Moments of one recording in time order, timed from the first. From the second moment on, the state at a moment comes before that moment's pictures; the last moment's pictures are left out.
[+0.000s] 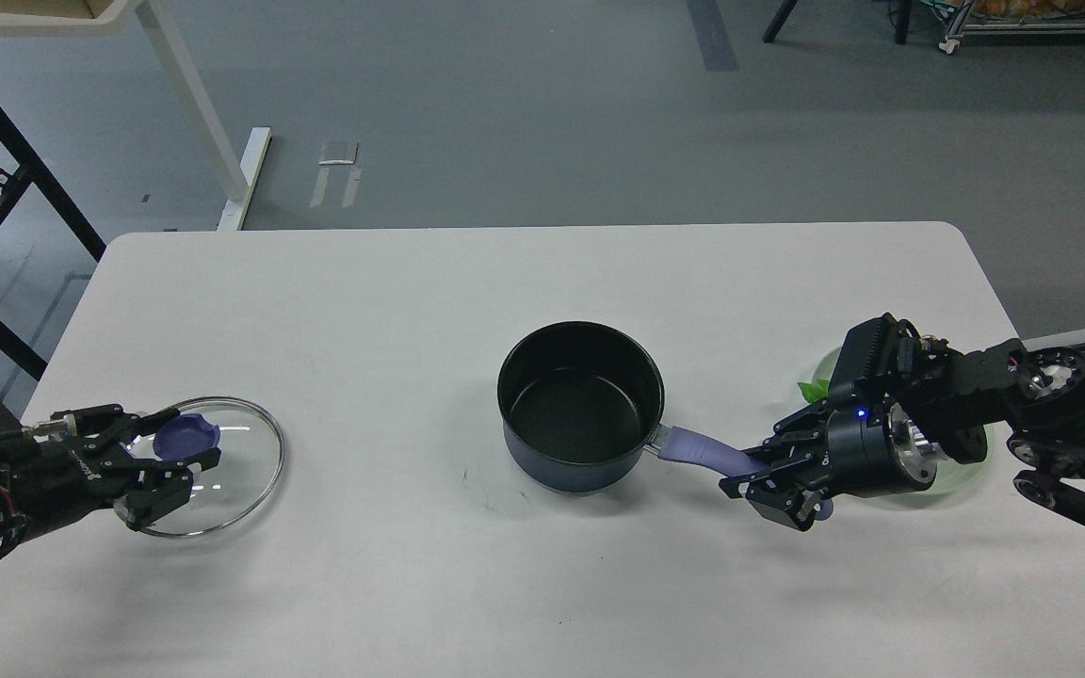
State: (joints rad) left arm -0.57 1.00 -0.05 -1.08 1.82 0.43 -0.49; right arm 0.85 -0.81 0.23 1.49 -2.09 0.42 0.49
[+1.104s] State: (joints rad) left arm -0.87 1.13 -0.11 -1.29 0.64 -0.12 -0.49; right arm 0.85 -0.81 0.23 1.49 -2.08 0.42 0.49
